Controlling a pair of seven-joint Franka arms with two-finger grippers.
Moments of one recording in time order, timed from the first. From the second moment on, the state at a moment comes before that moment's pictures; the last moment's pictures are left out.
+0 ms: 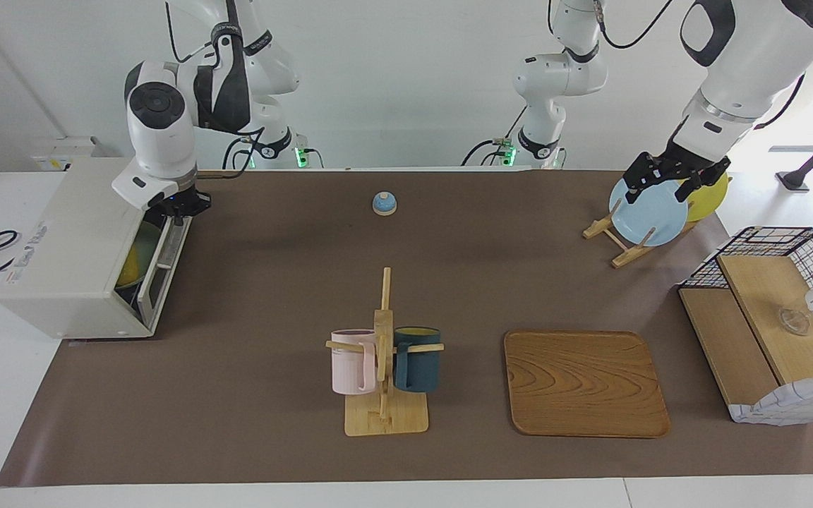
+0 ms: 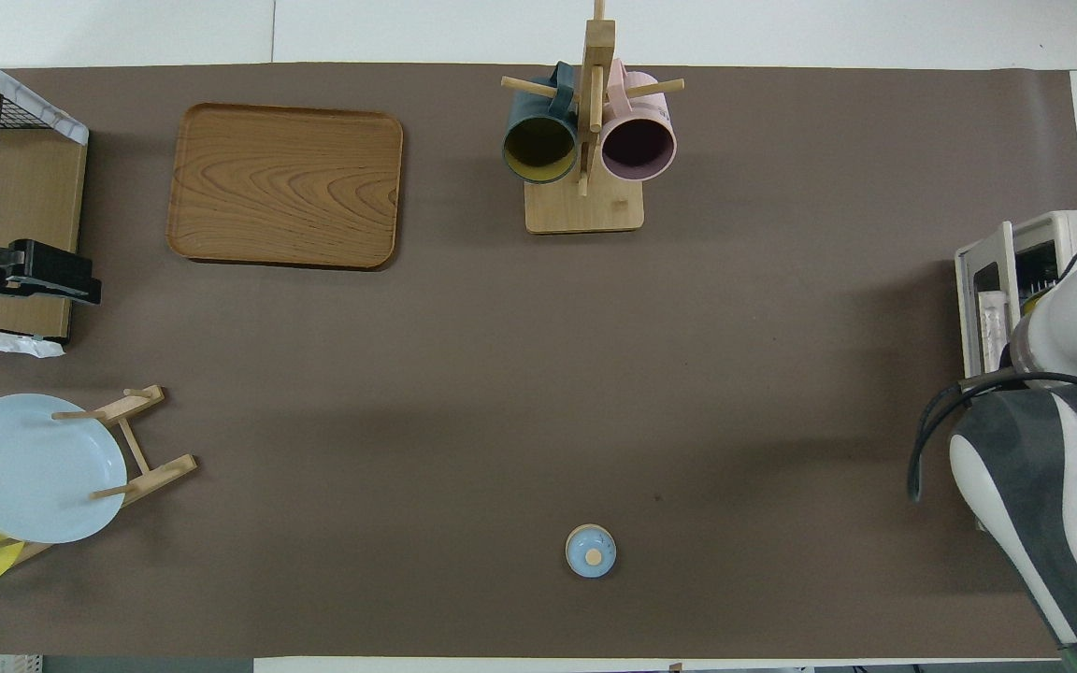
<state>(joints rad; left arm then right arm) -0.01 -0.02 -0.06 -1.63 -0.02 1.58 -0.03 -0.04 -0.15 0.01 -2.15 -0.35 1.83 -0.12</state>
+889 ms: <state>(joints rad) -0.01 -0.02 -0.06 -1.63 -0.02 1.58 -0.03 -0.09 -0.17 0.02 -2.04 -0.32 1.71 -0.24</state>
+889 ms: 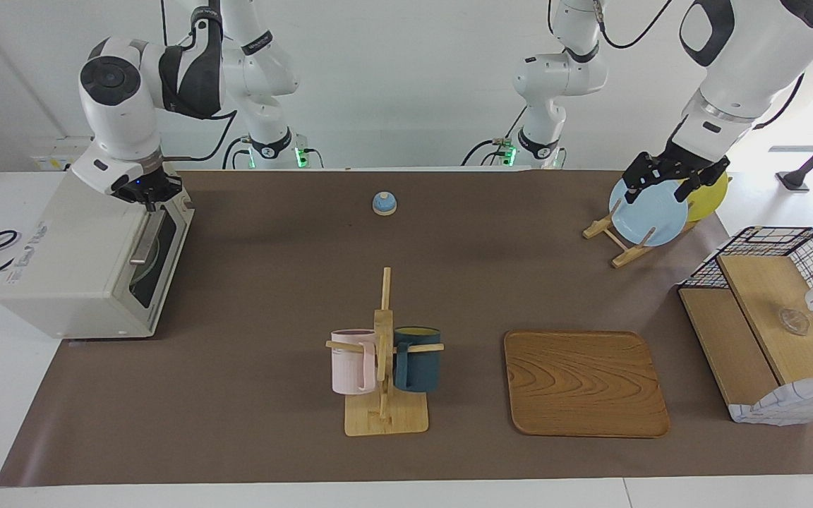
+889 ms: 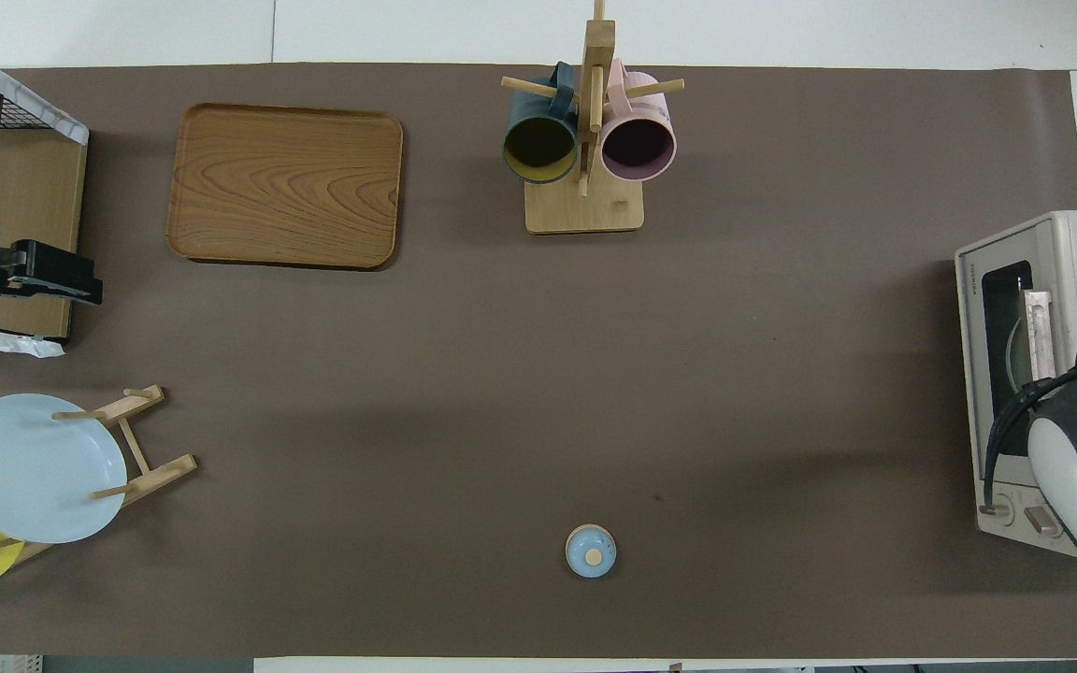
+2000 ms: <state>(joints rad) -0.01 -0.02 -0.06 -1.63 -0.02 1.58 -0.03 0.01 0.00 0.02 -1.59 -0.05 1.39 -0.10</state>
